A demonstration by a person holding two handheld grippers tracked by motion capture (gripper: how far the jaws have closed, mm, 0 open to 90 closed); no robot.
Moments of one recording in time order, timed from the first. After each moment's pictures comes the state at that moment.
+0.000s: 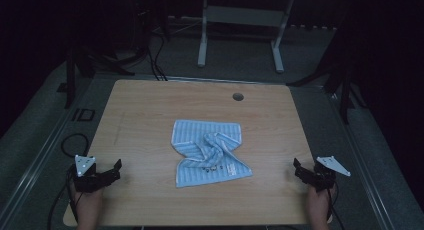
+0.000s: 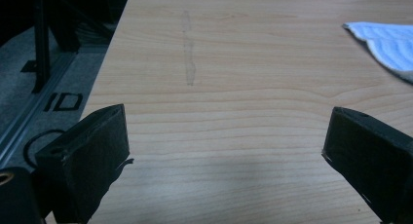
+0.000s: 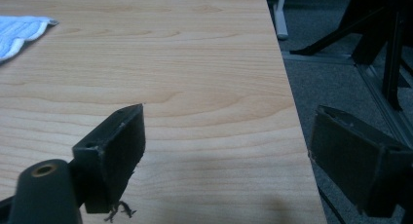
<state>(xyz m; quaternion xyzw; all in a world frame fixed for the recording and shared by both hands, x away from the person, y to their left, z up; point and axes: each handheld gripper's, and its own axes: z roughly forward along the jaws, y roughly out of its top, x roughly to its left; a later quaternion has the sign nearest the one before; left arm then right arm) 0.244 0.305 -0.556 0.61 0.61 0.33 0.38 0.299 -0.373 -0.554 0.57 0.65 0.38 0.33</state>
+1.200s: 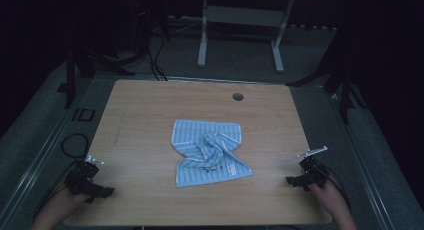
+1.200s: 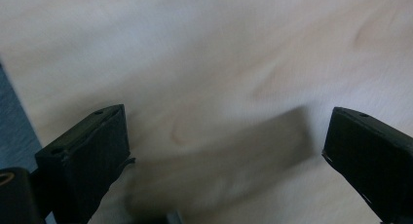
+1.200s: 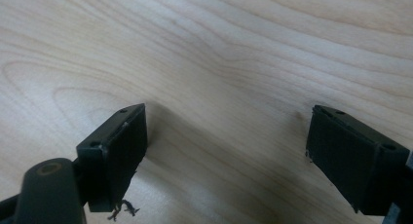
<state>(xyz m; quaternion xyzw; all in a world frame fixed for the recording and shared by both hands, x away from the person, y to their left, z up) 0.254 0.322 -0.539 0.83 0.54 0.07 0.11 0.323 -0.354 -0.532 0.49 0.85 0.17 0.10</state>
